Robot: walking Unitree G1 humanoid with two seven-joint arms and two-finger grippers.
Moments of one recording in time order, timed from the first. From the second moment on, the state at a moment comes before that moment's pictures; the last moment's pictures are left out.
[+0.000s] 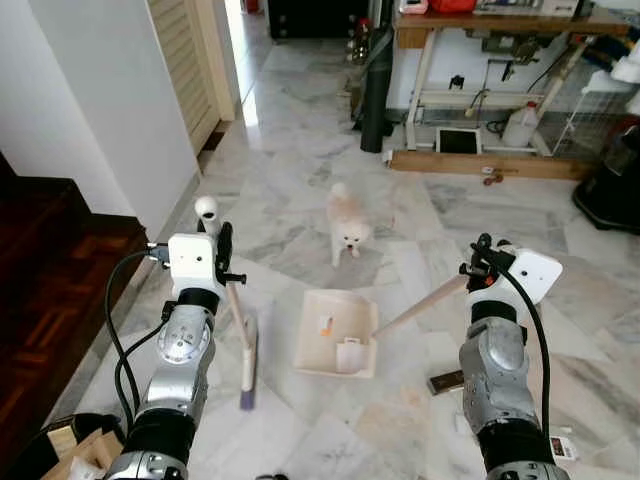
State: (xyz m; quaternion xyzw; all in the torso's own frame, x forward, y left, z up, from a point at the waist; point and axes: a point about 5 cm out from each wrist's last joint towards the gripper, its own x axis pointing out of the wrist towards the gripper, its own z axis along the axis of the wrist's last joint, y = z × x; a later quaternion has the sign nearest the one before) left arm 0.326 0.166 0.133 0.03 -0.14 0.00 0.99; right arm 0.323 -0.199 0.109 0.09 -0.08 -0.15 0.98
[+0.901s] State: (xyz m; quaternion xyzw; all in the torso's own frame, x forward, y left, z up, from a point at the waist) left arm 0.321 0.165 0.120 0.03 -0.12 0.00 0.99; right arm 0.325 -0.196 0.104 0.09 -0.06 -0.13 0.99
